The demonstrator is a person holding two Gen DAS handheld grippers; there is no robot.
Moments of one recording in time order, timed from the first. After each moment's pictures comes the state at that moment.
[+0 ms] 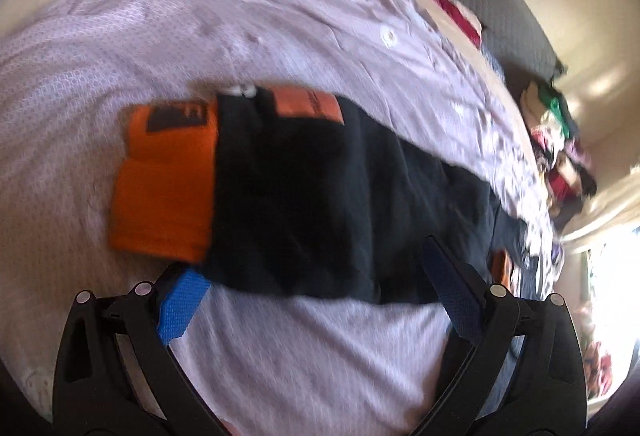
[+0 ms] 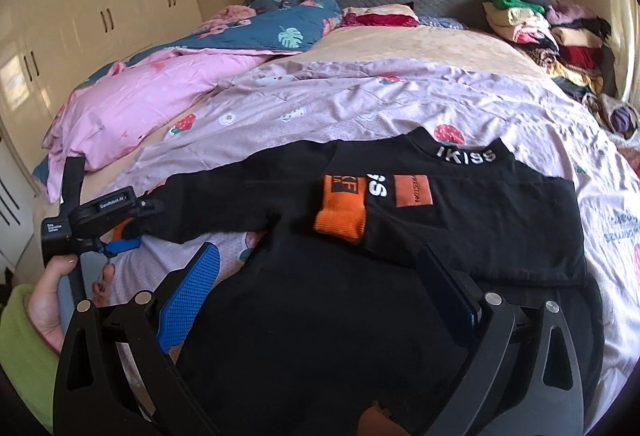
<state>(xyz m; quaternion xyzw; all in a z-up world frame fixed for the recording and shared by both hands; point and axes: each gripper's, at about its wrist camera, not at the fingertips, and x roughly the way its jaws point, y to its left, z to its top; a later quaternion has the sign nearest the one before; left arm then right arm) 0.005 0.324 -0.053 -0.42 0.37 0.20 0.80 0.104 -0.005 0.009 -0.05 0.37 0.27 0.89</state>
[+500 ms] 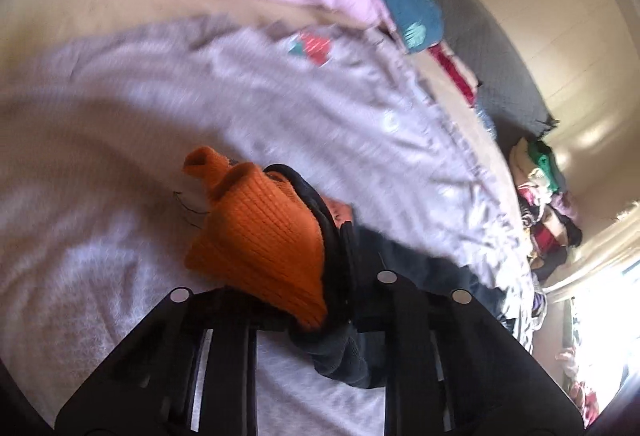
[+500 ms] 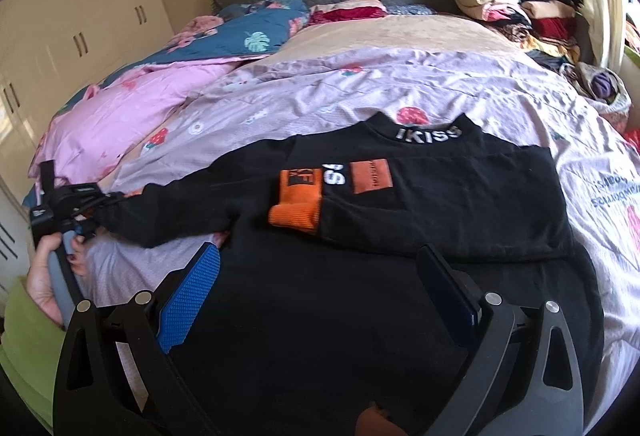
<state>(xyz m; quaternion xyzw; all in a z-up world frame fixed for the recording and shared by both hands) 0.006 0.362 -0.017 -0.43 0.29 0.22 0.83 0.115 -0.043 0.000 -0.01 0.38 0.22 0.90</state>
